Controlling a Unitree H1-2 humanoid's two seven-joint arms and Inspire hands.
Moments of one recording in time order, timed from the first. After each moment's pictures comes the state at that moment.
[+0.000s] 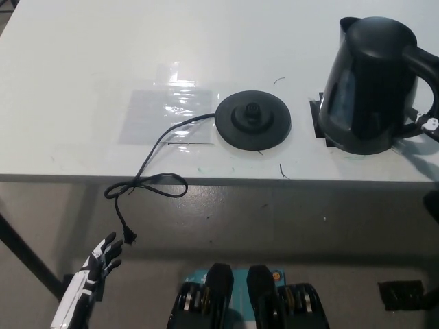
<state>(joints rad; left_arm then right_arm) 0.13 0.21 0.00 -0.04 -0.03 -0.18 -0.13 -0.57 -0.29 -0.23 0.48 0.20 -0.14 0.05</state>
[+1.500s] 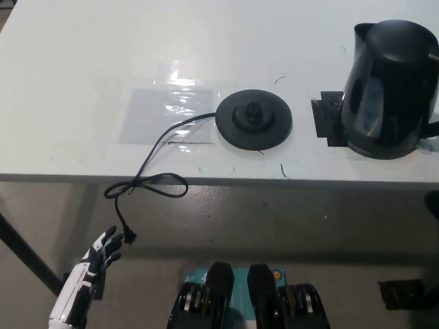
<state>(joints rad) 0.10 0.23 0.00 -0.03 -0.04 -0.17 -0.15 -0.67 -0.23 -0.31 0.59 0.08 -0.25 -0.24</state>
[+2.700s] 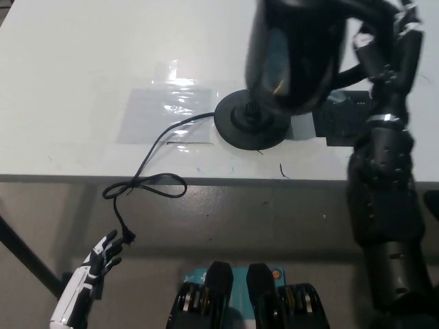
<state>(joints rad) 0.10 0.23 0.00 -0.01 -0.04 -0.18 -0.15 -0.81 0.02 -0.17 0.51 -0.03 -0.25 -0.35</state>
